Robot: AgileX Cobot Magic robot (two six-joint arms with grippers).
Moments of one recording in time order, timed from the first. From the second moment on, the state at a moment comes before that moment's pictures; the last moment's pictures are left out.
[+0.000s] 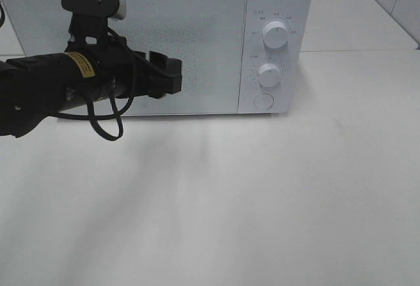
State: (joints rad) left arm -0.61 1.75 -0.80 -0.04 -0.48 -0.09; right arm 0.11 0.00 -0.50 -0.14 0.97 0.21
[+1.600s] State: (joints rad) left arm -0.05 0.93 -0.80 -0.07 1.11 -0.03; right arm 0.11 0.00 -0.50 -0.14 0.97 0.21
